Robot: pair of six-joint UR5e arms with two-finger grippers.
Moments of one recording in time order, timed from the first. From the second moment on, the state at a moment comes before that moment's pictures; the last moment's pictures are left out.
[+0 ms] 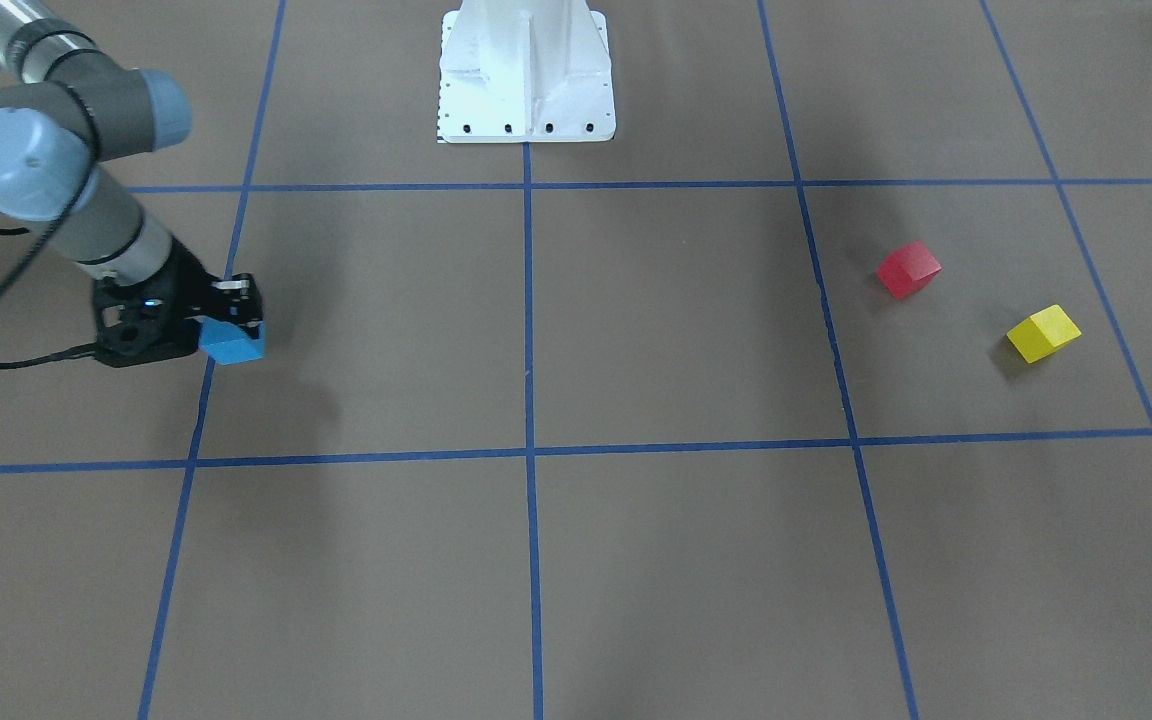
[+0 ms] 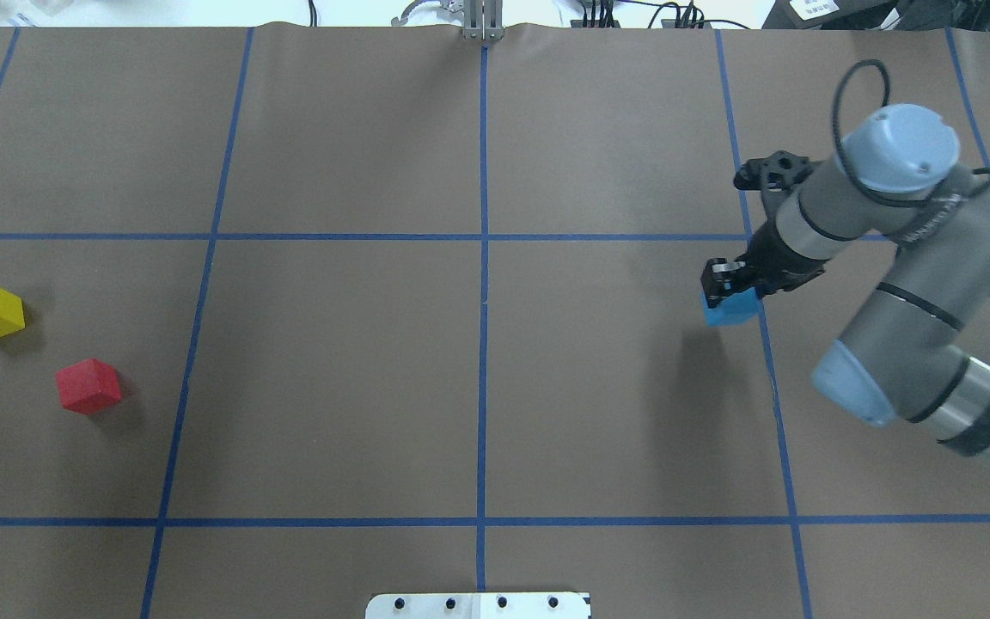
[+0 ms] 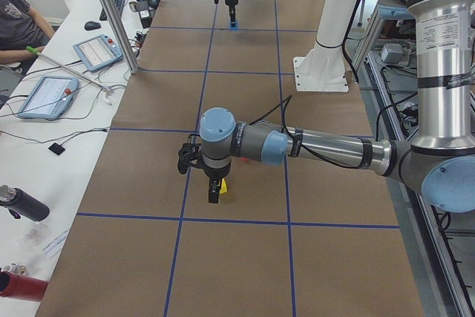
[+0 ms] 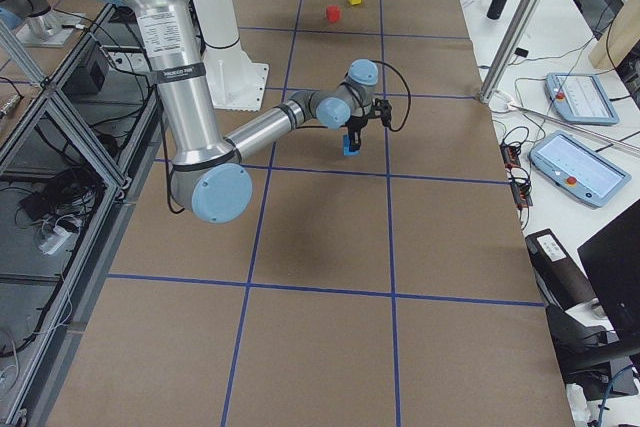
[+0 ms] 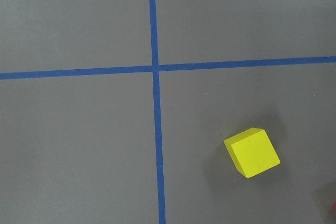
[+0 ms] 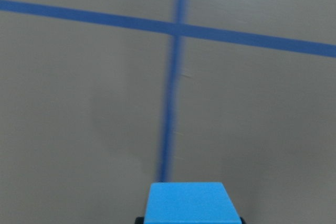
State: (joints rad) left arm -1.49 -1.44 -1.84 -1.64 -2.33 -0.15; right arm 0.76 -1.20 1.75 -1.47 2.14 0.89
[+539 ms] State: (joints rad) left arm -1.49 -1.45 -1.83 -1.64 -2.33 -0.16; right arm 0.62 -0.83 1.58 -1.59 2.08 1.13
